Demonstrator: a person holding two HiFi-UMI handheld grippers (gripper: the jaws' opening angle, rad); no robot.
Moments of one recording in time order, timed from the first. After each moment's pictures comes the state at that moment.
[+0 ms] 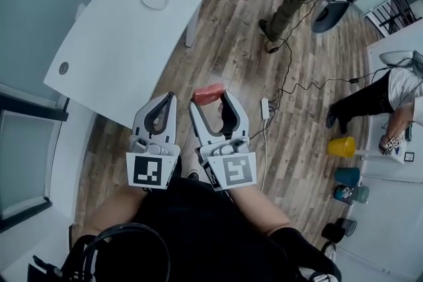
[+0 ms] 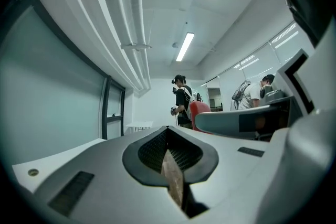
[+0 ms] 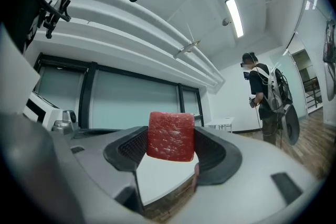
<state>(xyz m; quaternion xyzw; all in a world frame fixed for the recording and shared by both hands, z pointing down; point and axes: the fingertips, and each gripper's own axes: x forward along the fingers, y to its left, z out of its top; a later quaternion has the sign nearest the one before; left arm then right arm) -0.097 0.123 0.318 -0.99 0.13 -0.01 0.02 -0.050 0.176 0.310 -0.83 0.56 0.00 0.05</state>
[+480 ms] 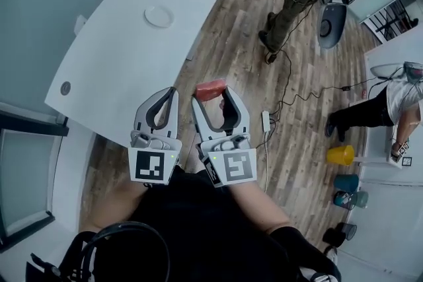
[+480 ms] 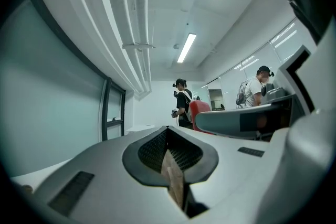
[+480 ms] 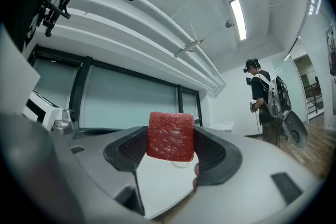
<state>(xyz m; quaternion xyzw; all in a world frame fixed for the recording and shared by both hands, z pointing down) -0.056 0.027 0.303 -0.99 0.13 0.01 0.03 -0.011 0.084 0.299 -0.83 0.55 0.01 0.04</state>
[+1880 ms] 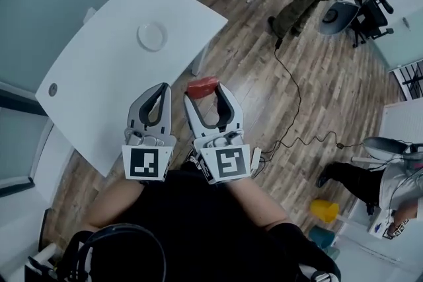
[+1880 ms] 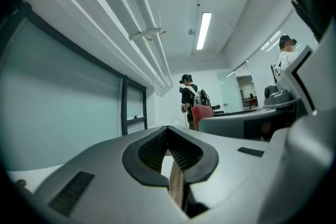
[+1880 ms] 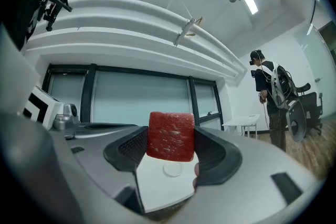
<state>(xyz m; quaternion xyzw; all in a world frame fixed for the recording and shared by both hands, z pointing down) 0.128 -0.029 0.306 -0.96 0.28 -0.02 0.04 0.187 0.013 0.309 -0.74 0.67 -0.01 0.04</state>
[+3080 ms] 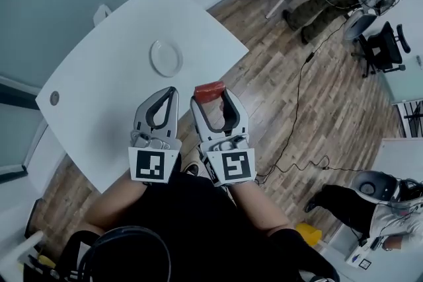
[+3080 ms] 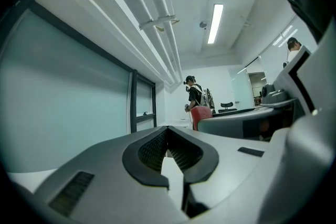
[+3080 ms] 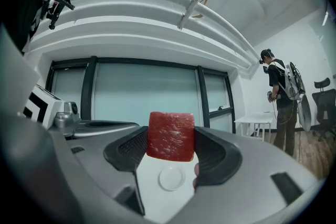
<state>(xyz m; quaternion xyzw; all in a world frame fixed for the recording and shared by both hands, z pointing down) 0.167 -0.156 0.322 -0.94 0.33 -0.02 0.02 0.230 -0.120 0.327 -0.70 0.71 -0.03 0.01</state>
